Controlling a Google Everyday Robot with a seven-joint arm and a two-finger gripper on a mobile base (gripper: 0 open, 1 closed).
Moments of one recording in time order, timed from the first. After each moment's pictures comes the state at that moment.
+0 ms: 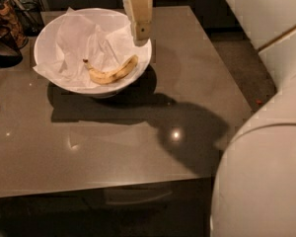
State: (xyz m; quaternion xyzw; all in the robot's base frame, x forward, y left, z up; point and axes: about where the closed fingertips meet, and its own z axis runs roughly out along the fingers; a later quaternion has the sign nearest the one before) arm 0.613 0.035 1.028 -0.82 0.54 -0.05 0.19
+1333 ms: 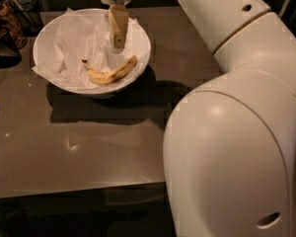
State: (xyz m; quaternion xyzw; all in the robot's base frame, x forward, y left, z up) arm 0.664 0.096 0.980 -0.81 0.54 0.02 0.22
